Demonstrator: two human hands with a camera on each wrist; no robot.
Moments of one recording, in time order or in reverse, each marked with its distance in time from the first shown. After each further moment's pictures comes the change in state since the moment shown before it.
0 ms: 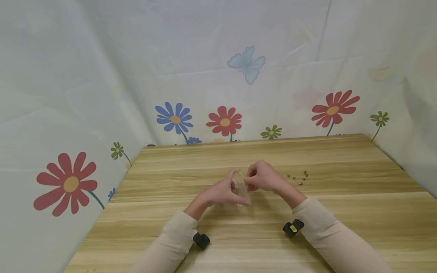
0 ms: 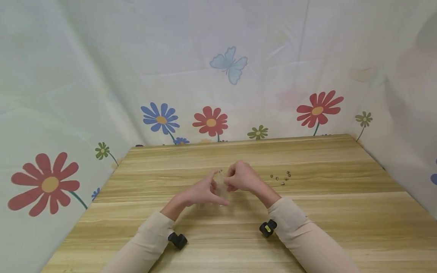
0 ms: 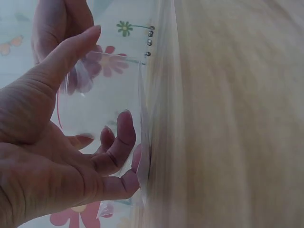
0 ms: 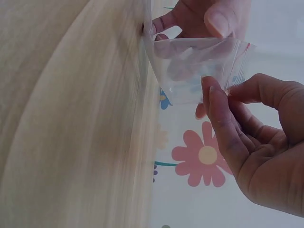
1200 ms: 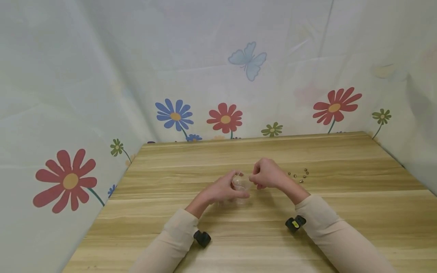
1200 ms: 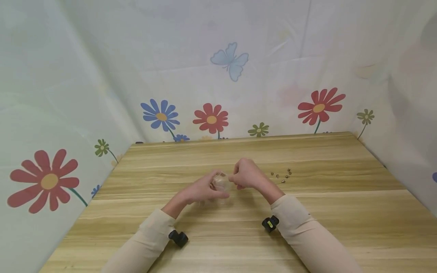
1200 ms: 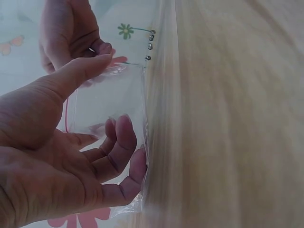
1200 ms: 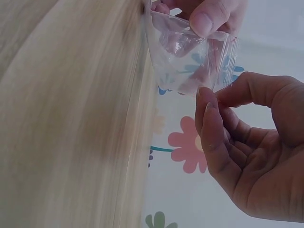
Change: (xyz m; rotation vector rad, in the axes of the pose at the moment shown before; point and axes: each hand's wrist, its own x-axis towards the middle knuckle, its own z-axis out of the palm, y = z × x) left_hand 0.002 -0.002 0.002 0.002 0.026 0.013; right_hand 0.000 0.002 -0.012 -0.183 -0.005 0.046
